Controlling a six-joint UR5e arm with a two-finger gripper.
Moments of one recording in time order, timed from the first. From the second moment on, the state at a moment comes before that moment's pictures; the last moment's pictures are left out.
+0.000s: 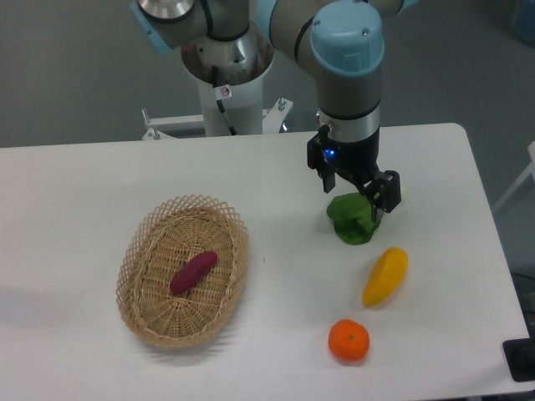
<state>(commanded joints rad) 2.53 -1.75 -1.57 -1.14 1.61 1.33</state>
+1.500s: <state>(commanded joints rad) 2.23 -1.89 -1.72 -1.05 1.51 0.84</state>
